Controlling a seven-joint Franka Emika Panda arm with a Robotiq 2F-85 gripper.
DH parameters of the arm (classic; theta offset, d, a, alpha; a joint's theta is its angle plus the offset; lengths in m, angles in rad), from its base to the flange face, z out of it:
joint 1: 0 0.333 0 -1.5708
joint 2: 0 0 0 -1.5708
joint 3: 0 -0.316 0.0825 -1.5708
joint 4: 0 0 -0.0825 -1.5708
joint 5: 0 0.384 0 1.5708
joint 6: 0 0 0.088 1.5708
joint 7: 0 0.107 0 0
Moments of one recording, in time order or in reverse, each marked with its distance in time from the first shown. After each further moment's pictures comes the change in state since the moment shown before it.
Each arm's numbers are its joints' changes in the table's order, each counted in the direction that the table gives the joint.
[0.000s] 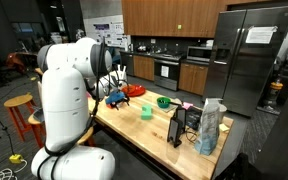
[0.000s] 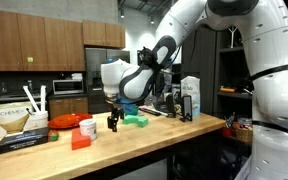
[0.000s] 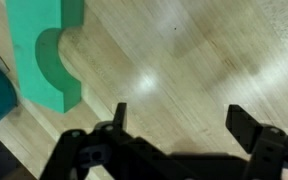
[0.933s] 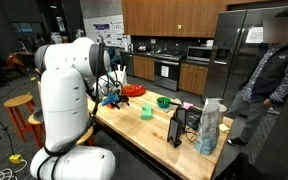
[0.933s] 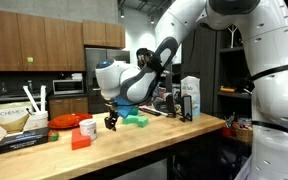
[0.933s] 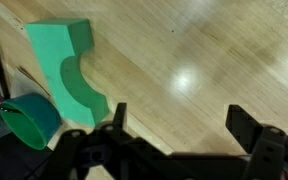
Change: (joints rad) arm 0.041 0.000 0.000 0.008 -0.182 -0.089 0.417
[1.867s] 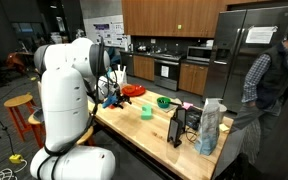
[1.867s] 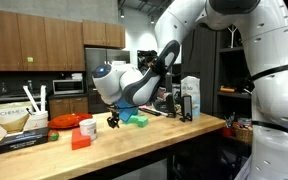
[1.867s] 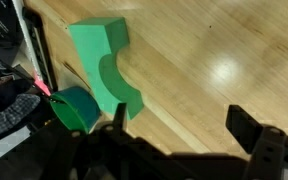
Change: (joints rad) arm 0.002 0.006 -0.027 0.001 -0.221 -0.119 0.228
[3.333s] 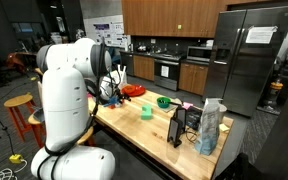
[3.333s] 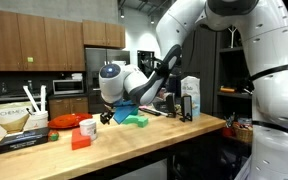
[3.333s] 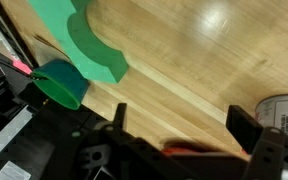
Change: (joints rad) arm -0.032 0.002 0.007 -0.003 -0.218 0.203 0.292
